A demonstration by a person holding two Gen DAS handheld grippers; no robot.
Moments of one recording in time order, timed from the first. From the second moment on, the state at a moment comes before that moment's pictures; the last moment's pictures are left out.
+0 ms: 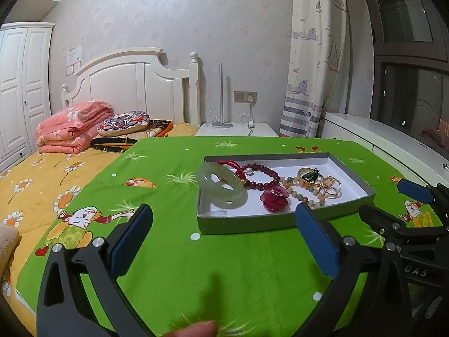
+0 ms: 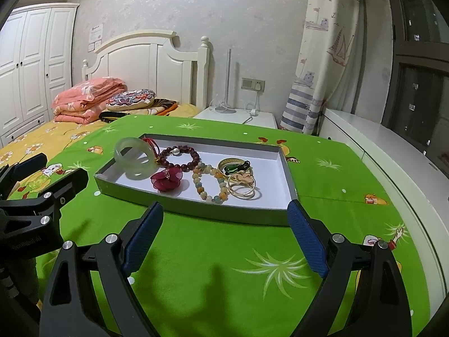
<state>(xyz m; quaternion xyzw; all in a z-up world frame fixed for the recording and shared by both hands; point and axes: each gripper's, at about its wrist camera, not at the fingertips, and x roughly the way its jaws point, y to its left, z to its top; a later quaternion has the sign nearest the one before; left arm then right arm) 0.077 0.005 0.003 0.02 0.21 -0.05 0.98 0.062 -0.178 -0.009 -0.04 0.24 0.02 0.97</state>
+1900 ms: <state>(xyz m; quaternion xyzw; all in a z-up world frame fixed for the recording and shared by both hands) 0.075 0.005 -0.003 0.02 0.22 -0.05 0.97 0.061 -0.183 -0.009 -0.04 0.24 0.02 0.97</state>
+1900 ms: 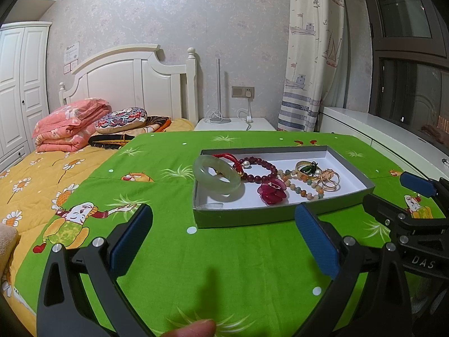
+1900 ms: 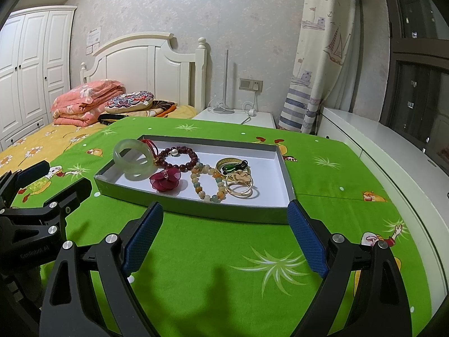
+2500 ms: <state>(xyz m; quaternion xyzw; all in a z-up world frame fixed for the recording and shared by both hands) 0.071 0.007 0.002 0.01 0.21 -0.04 0.98 0.058 -0.182 -0.008 -0.05 0.24 0.02 0.97</state>
